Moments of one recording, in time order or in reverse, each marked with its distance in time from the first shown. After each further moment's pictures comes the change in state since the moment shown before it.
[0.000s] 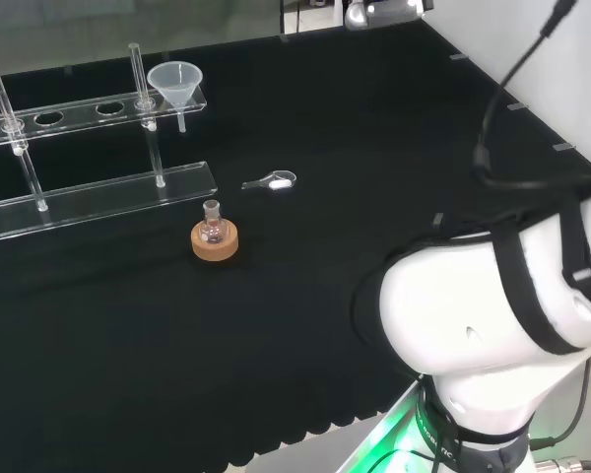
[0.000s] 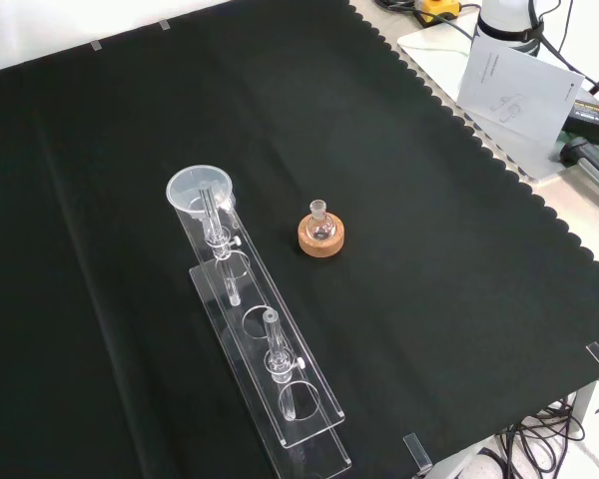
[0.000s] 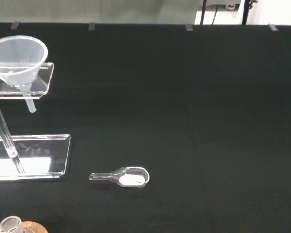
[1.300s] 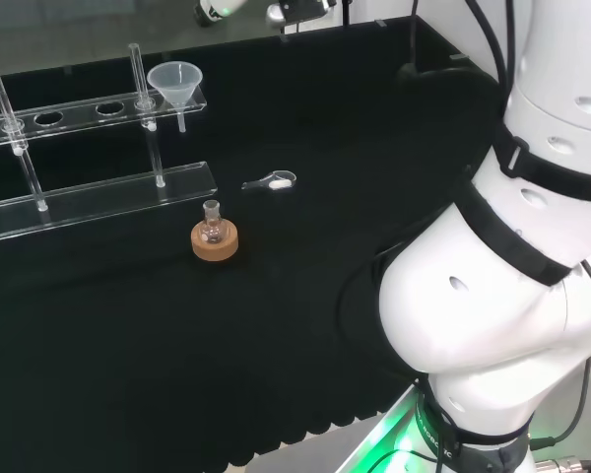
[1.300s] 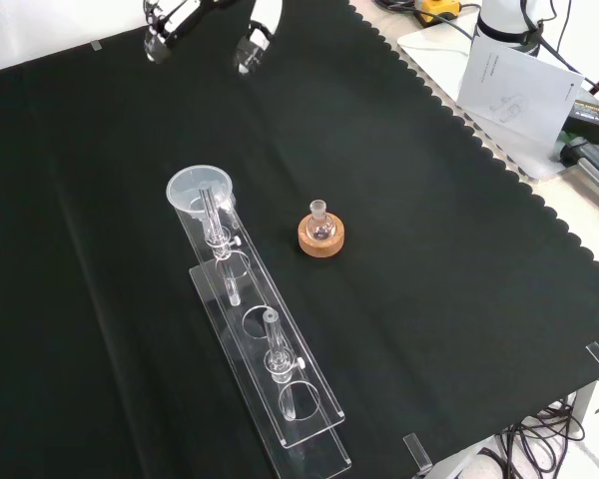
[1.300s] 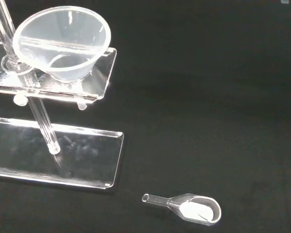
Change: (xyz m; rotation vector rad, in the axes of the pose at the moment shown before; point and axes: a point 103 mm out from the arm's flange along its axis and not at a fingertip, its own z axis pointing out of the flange) arm 0.076 0.142 0.047 0.126 -0.021 -0.200
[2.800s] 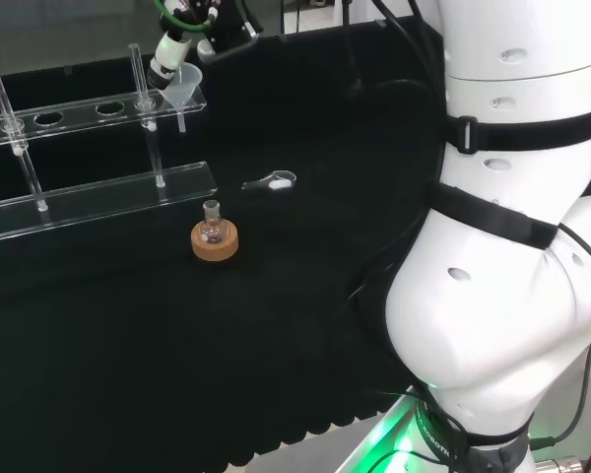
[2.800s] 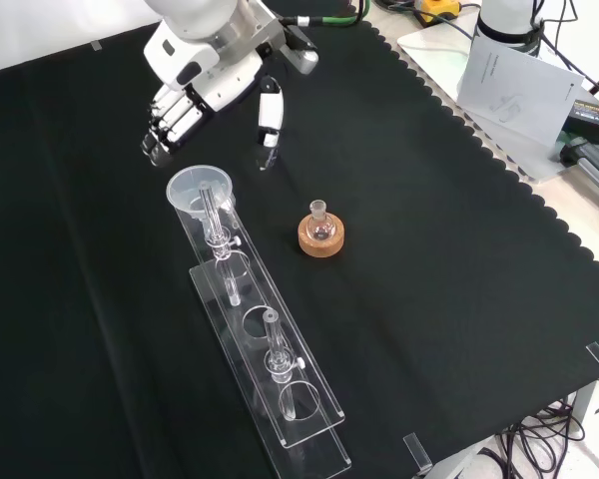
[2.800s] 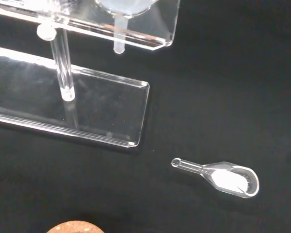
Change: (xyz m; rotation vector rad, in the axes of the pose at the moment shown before) arm 0.079 0.057 0.050 0.195 -0.145 0.003
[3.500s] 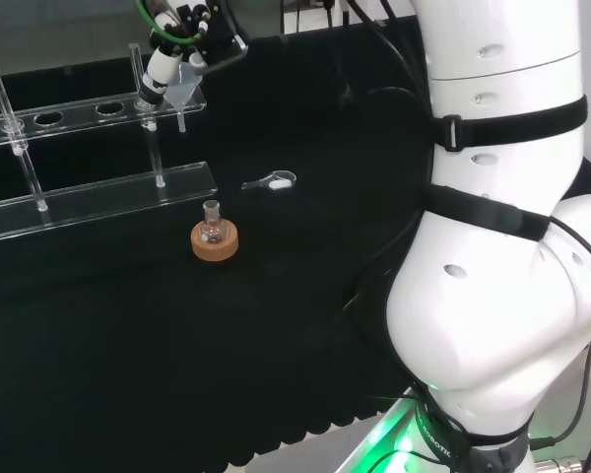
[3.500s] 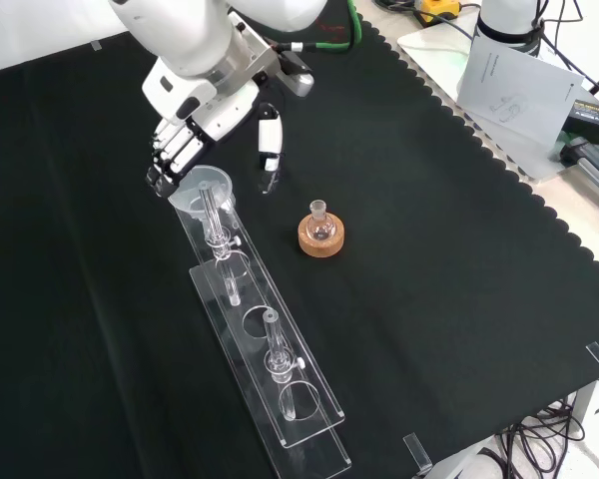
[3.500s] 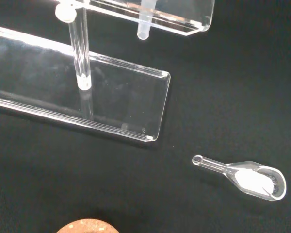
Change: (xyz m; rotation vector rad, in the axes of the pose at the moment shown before) arm 0.015 0.022 0.016 0.034 -0.006 -0.047
